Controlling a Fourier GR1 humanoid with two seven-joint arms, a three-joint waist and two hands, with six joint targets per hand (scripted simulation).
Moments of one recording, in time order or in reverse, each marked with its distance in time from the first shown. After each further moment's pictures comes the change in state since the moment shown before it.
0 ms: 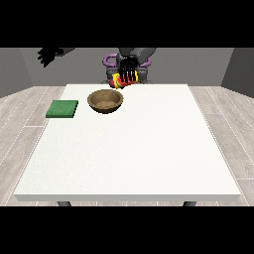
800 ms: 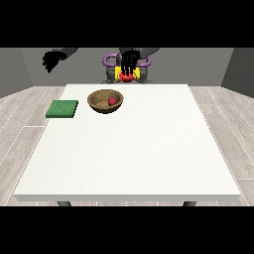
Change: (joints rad) left arm 0.071 0.043 -0.045 -0.277 0.036 -0.153 0.004; right arm -0.010 0.032 0.010 0.031 0.025 -0.046 -0.009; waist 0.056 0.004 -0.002
